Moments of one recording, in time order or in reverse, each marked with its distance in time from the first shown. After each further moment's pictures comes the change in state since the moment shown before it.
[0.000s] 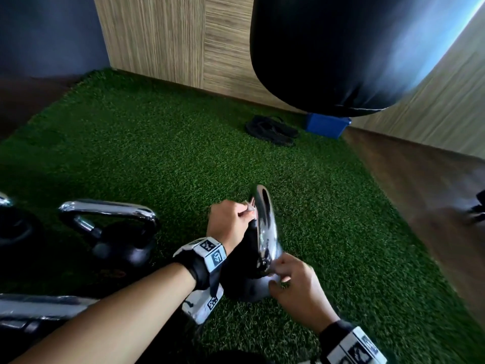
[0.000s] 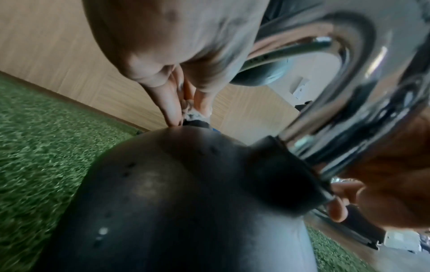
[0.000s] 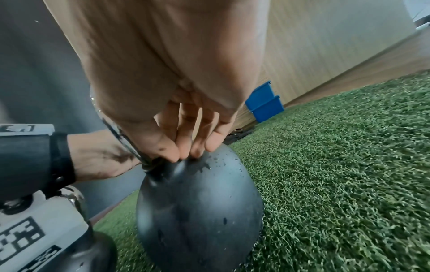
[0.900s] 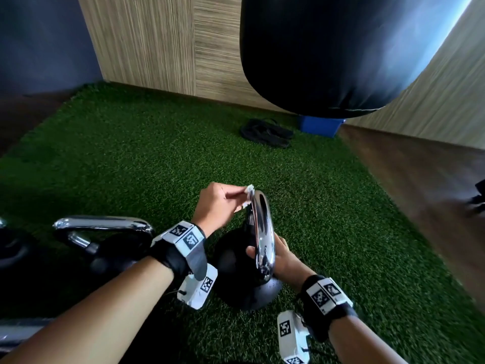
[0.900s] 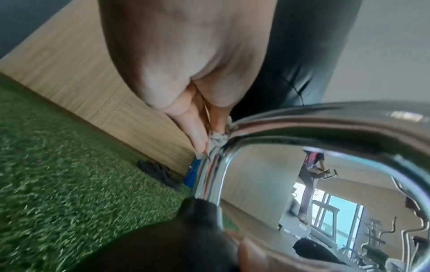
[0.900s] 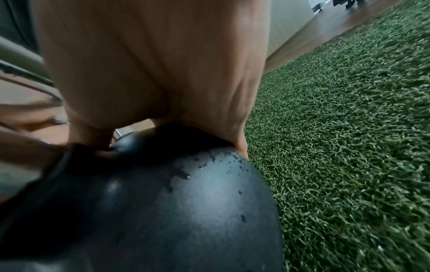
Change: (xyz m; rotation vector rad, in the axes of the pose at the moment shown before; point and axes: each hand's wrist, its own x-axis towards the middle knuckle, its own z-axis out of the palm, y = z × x) left_hand 0.040 -0.001 -0.033 -0.435 -0.175 -0.125; right_hand 0.098 0.064 0.045 0.386 -0.087 0.206
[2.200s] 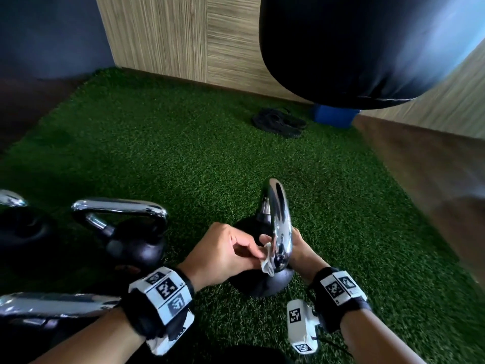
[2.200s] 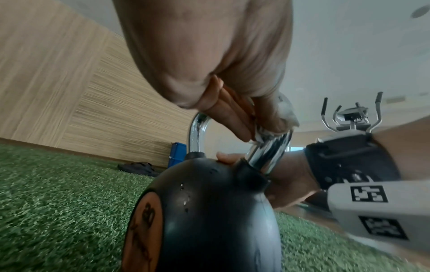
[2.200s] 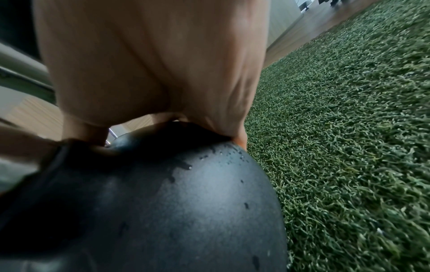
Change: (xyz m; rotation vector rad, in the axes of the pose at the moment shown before) left_hand -0.101 -0.029 -0.011 0.056 -0.303 0.246; right_hand -0.010 -0.007 0.003 0.229 -0.025 -0.032
